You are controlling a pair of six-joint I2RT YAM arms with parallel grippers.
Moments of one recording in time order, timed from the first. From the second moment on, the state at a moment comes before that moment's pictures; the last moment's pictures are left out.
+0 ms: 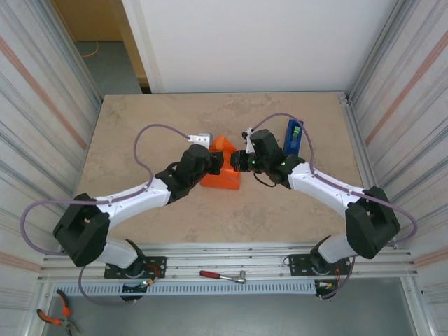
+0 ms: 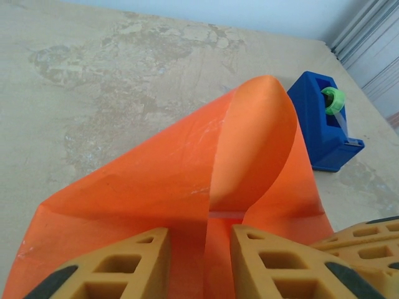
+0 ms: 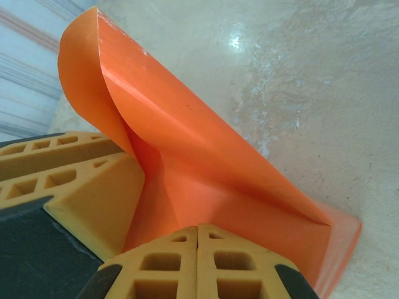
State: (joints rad) left arm -0.79 1.43 0.85 0.09 -0.27 -0.49; right arm 0.67 1.45 0.98 -0.16 -0.19 0.63
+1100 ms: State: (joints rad) left arm -0.86 1.44 0.87 0.07 -0.42 -0.63; right arm 0.67 1.45 0.99 -0.19 -0.22 0.63
